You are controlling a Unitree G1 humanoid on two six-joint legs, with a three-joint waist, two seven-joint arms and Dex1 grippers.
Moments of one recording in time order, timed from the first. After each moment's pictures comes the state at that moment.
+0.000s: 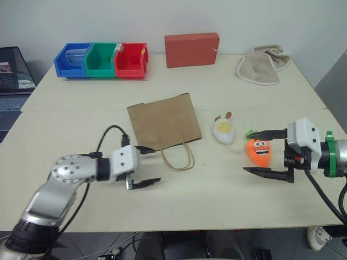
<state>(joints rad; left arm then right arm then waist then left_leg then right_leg) -0.19 0.82 -0.09 -0.26 -0.22 0.15 -1.08 -0.16 -1.02 -0.22 -0.52 0.61 0.55 1.10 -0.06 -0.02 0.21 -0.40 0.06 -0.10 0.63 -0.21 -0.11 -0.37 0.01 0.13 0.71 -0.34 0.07</state>
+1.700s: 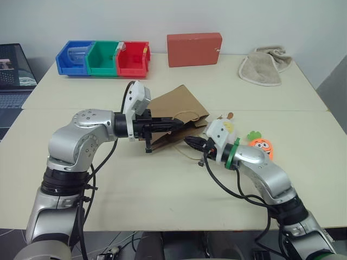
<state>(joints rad) -0.67 0.66 -0.02 -0.15 -0.62 0.76 -1.08 -0.47 -0.33 0.32 -0.15 0.19 0.41 0.59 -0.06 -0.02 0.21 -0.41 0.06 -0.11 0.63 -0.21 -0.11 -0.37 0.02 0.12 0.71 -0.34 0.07</state>
